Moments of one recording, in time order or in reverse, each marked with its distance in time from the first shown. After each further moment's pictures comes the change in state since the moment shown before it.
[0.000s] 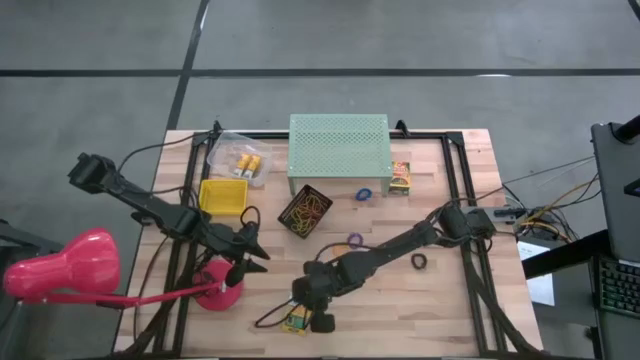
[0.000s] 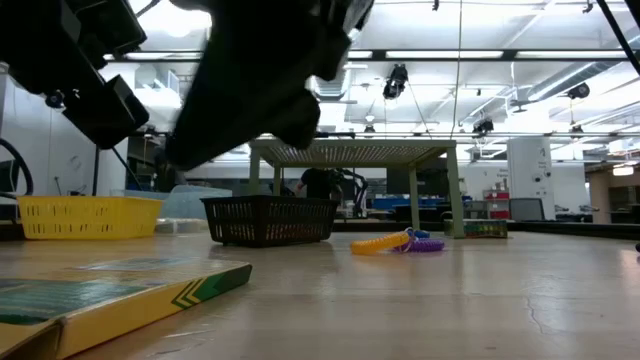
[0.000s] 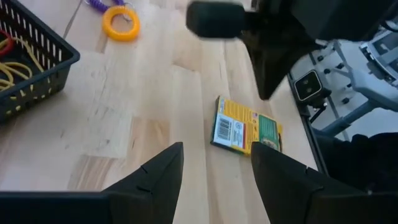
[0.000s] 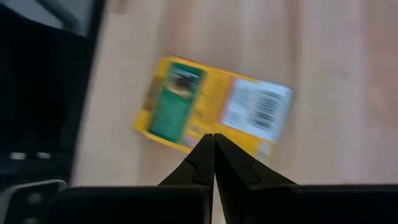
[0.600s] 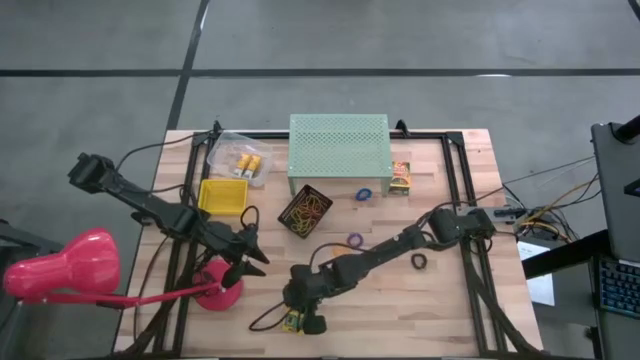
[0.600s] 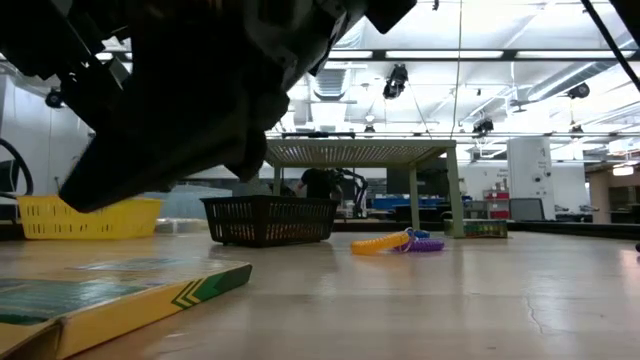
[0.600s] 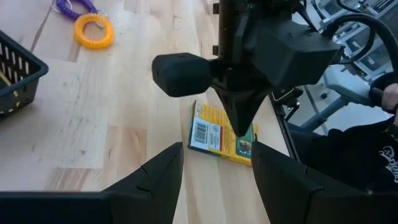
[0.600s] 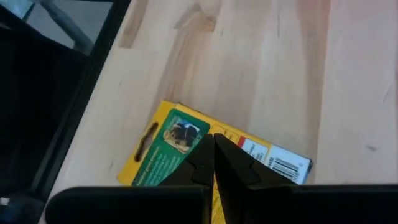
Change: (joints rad) left arm 0.000 -0.016 0.023 0.000 0.068 0.020; right arm -0.019 0.078 -0.002 0.212 0.006 -0.108
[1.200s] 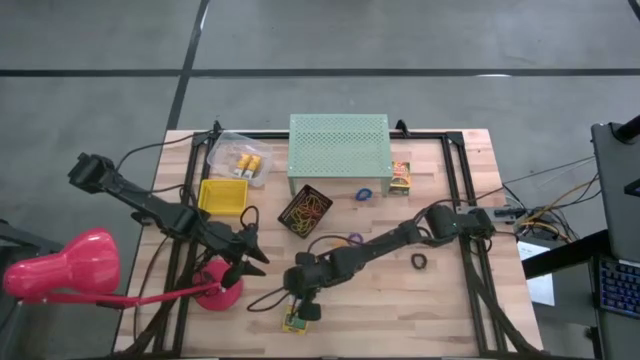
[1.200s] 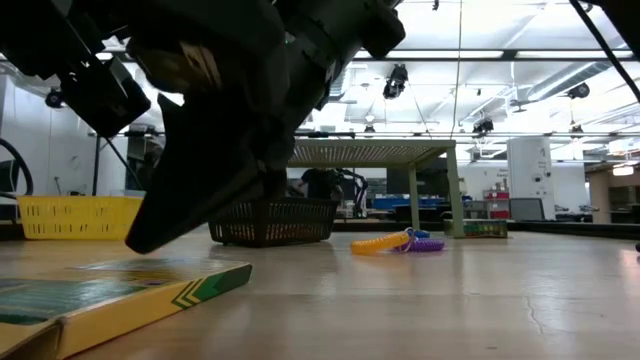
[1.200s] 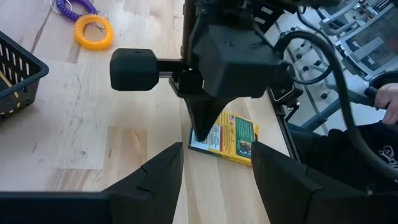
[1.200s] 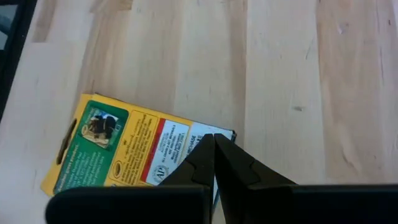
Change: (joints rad) left arm 0.000 -0.002 0.000 0.000 0.000 0.003; right arm -0.044 0.008 -0.028 -0.041 0.057 0.088
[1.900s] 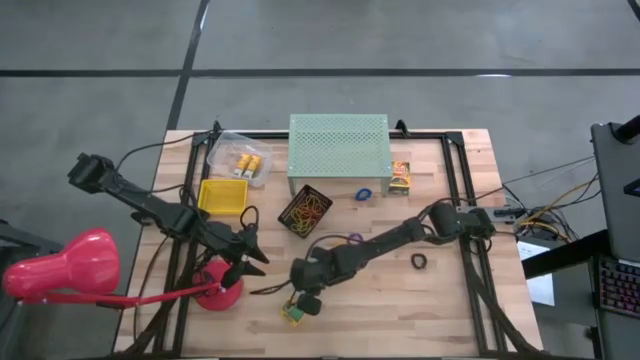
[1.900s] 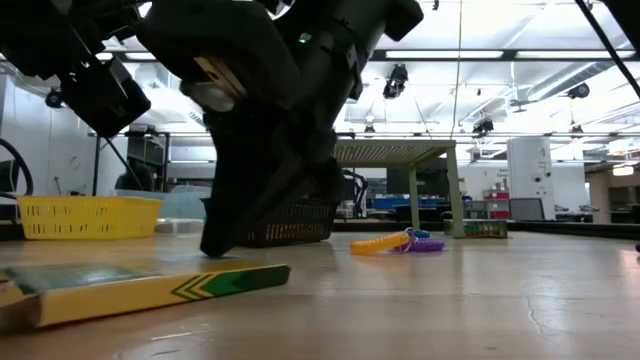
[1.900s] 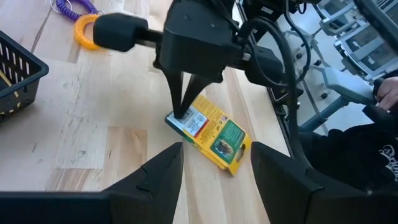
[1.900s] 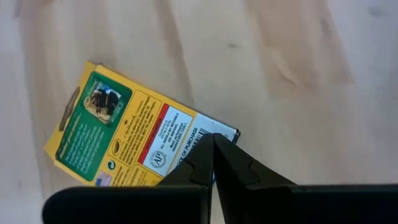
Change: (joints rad) left arm 0.000 0.000 -0.001 0.000 0.000 0.000; right arm -0.001 -0.021 -0.010 -0.196 0.082 0.300
